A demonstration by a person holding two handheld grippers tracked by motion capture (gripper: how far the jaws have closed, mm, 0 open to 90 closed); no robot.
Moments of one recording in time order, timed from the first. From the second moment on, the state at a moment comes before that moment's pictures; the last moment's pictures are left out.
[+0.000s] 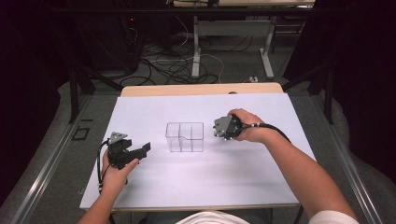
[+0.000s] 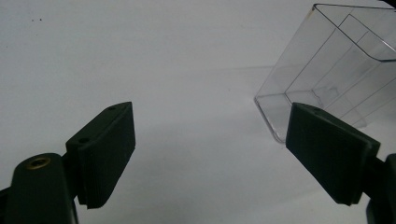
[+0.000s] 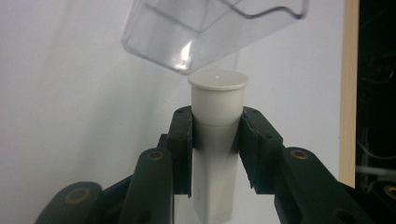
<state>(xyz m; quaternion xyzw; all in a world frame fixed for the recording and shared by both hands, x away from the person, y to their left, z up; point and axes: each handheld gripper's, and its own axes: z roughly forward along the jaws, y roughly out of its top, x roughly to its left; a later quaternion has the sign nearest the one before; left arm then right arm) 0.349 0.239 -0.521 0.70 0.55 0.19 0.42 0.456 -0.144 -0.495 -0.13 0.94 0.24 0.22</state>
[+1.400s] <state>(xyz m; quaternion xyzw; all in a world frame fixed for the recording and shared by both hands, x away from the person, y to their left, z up) 0.350 0.234 -0.522 0.70 0.53 0.21 0.44 0.437 -0.158 -0.431 0.21 0.77 0.55 0.22</state>
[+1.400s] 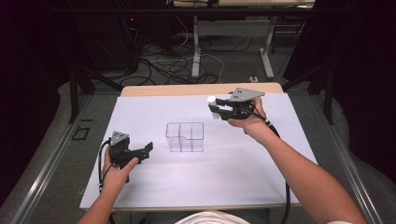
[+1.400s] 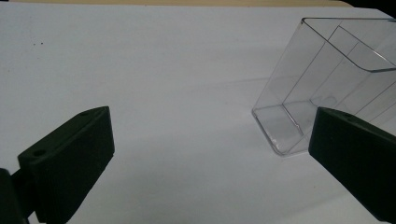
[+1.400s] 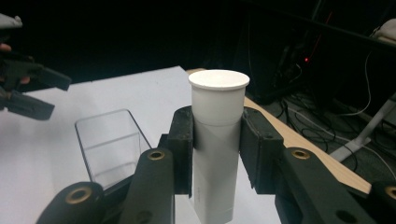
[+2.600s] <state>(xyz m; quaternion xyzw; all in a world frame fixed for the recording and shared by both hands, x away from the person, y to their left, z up) 0.347 0.239 -0.522 0.68 0.54 0.22 0.44 0.412 -0.109 -0.489 0.24 0.75 0.59 0.17</state>
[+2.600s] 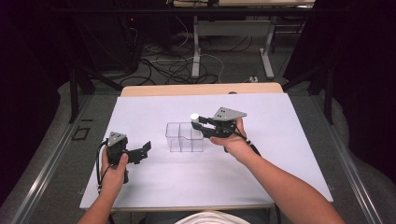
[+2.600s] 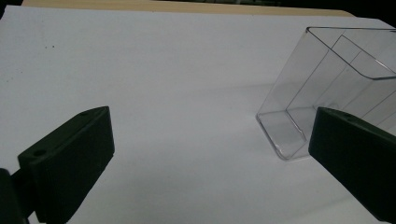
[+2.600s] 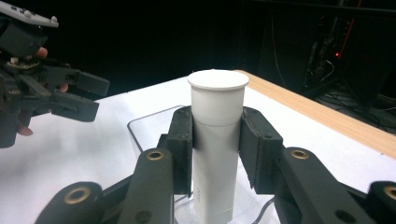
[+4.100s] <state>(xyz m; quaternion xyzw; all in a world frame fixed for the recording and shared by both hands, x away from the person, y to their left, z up) 0.347 0.240 -0.522 0.68 0.54 0.22 0.44 0.409 -0.119 -0.497 0.26 0.77 0.56 0.13</state>
